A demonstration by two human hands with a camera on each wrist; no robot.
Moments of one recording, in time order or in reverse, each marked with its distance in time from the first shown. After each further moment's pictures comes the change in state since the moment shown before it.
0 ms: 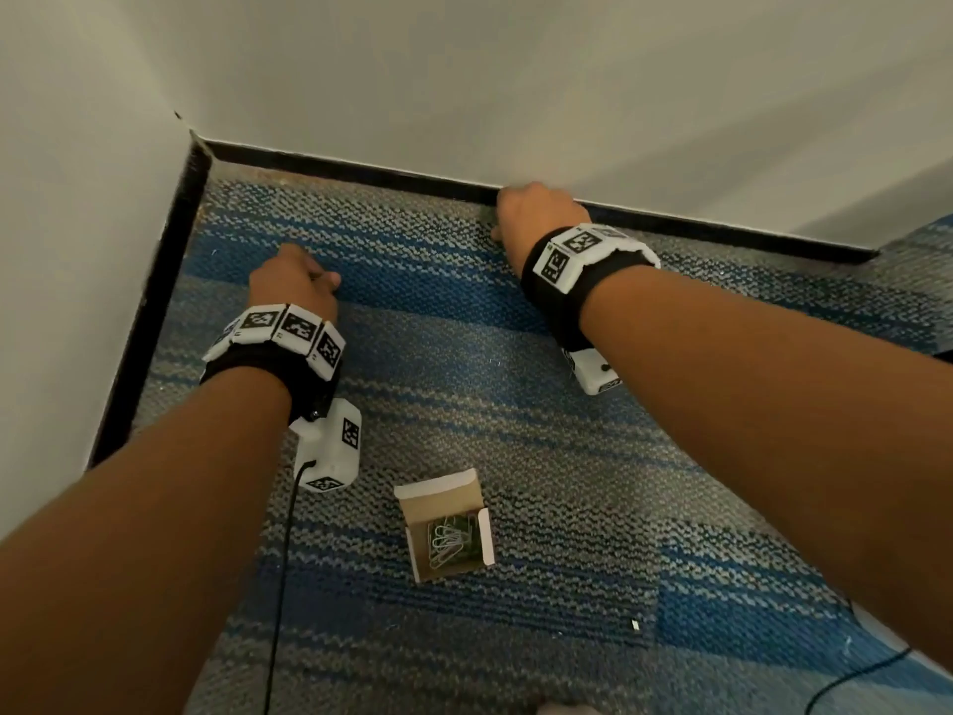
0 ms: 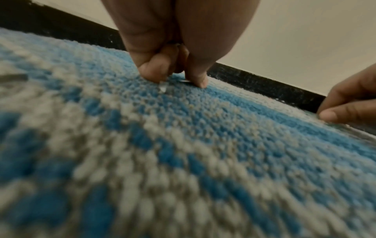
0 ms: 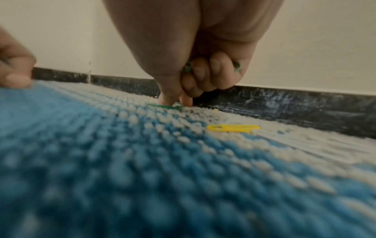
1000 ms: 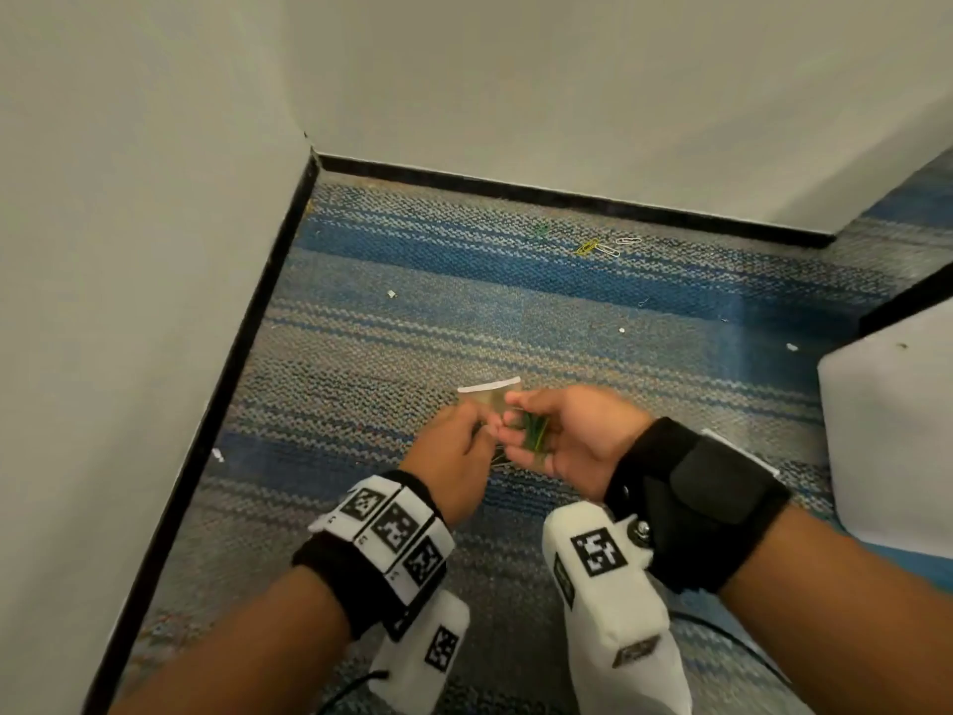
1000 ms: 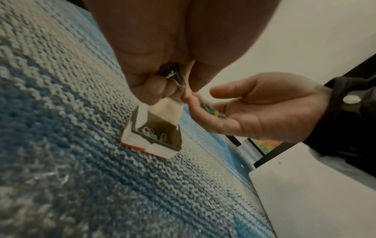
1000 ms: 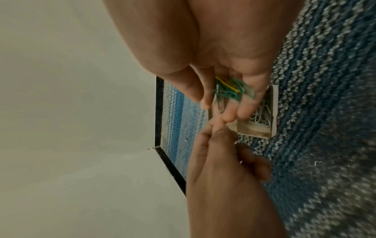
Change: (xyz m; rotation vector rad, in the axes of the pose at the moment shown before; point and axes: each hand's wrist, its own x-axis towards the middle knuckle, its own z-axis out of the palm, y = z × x) left_hand -0.231 -0.055 0.016 -0.333 -0.359 0.403; right_hand -0.245 -0.072 0.025 1.806 -0.515 0.616
